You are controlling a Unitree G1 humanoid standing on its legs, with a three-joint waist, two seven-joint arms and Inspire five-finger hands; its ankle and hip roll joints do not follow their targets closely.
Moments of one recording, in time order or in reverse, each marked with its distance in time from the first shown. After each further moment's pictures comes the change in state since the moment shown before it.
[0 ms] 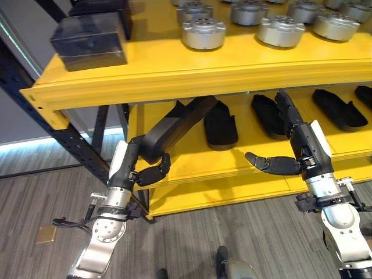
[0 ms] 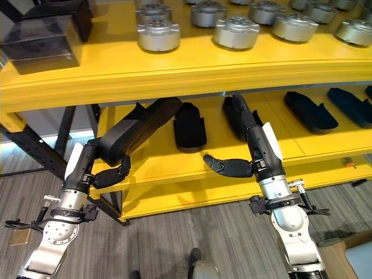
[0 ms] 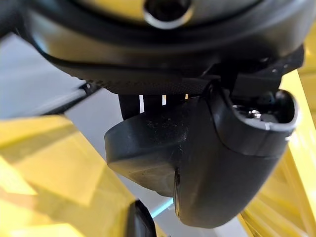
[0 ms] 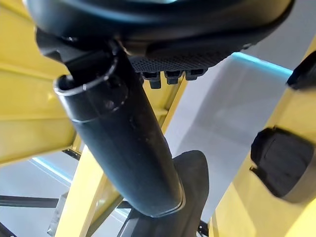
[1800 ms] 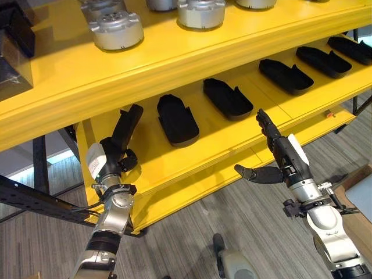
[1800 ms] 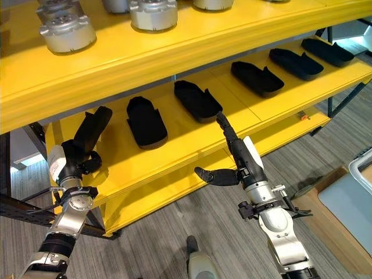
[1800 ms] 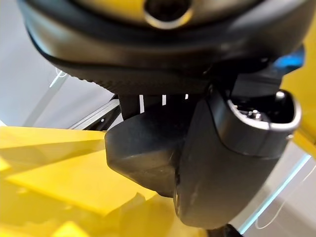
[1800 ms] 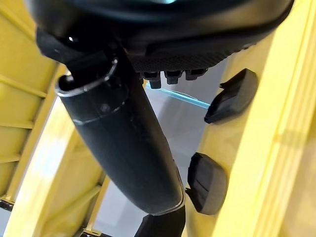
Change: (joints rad) left arm -0.449 -0.098 0.017 0.675 0.200 0.267 0.392; right arm -0.029 -0.027 0.128 0.086 0.005 0.021 0.005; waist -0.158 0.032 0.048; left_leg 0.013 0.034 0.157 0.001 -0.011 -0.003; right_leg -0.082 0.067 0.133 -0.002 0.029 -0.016
